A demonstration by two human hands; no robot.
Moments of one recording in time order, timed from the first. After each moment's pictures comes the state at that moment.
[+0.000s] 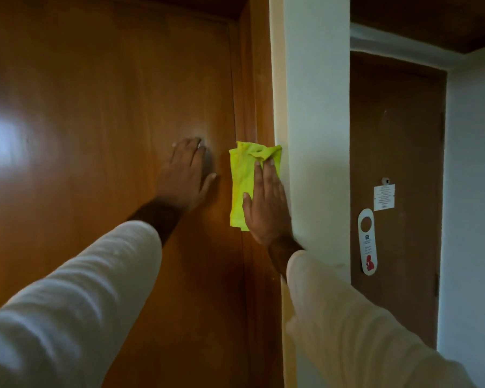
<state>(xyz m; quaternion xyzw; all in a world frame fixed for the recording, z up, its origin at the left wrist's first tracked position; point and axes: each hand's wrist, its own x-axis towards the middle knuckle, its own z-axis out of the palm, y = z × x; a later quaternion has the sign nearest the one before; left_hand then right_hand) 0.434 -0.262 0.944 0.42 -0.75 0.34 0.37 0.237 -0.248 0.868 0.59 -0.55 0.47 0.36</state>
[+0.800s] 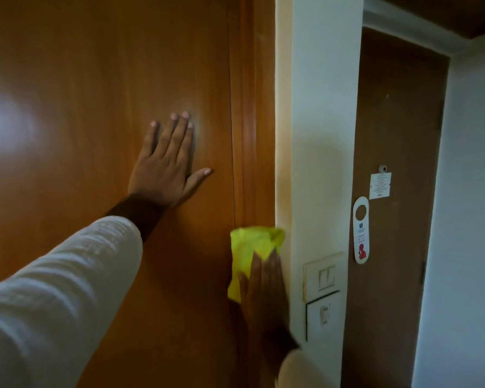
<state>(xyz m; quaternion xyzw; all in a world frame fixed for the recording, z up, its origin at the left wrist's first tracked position) 0.443 -0.293 0.911 0.43 -0.66 0.53 0.32 0.244 -0.246 0.655 0.54 -0.65 0.40 0.36</state>
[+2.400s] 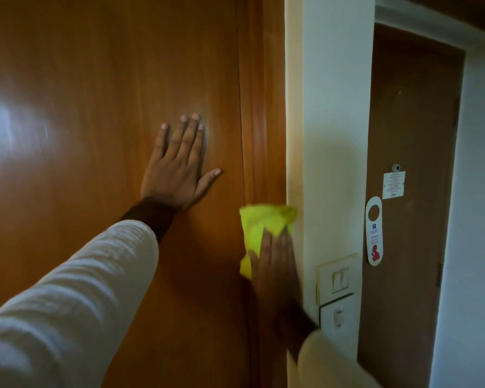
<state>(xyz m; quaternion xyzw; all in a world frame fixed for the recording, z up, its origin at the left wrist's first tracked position) 0.440 -0.297 0.912 0.42 -0.65 0.54 0.33 0.241 -0.258 0.714 0.55 -0.60 0.43 0.39</state>
